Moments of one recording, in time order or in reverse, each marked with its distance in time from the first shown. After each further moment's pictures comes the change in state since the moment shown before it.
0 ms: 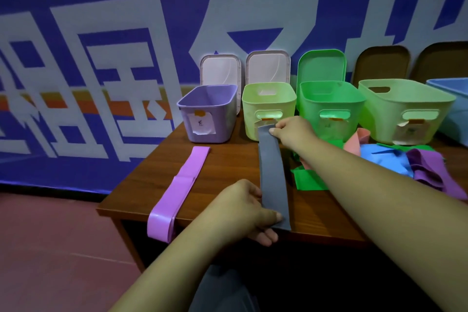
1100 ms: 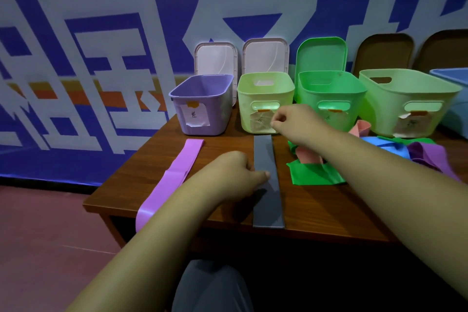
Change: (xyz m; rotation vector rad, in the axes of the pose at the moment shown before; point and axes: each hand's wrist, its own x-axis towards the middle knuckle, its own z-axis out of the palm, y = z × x) left_hand 0.049 0.030 -0.023 0.802 0.214 0.158; right_hand -0.024 -0.009 -0.037 -0.254 -0.050 -0.230
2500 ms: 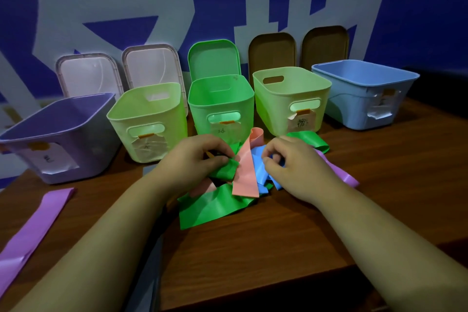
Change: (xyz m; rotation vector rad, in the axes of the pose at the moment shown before) left_hand 0.169 0.091 0.067 -0.122 0.076 0.678; right_hand -0.105 0.186 -0.059 0.113 0.210 0.013
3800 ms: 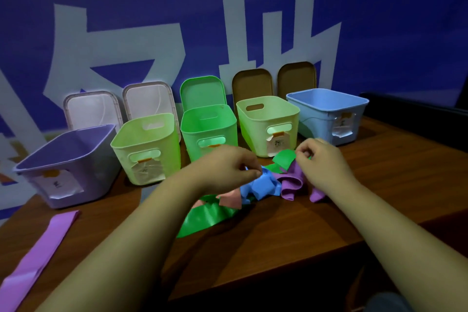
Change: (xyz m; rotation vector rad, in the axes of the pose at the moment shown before) left_hand 0.024 0.118 0.004 0.285 -0.272 0.158; right_hand -0.020 0.041 -0.076 -0.105 0.280 0.295
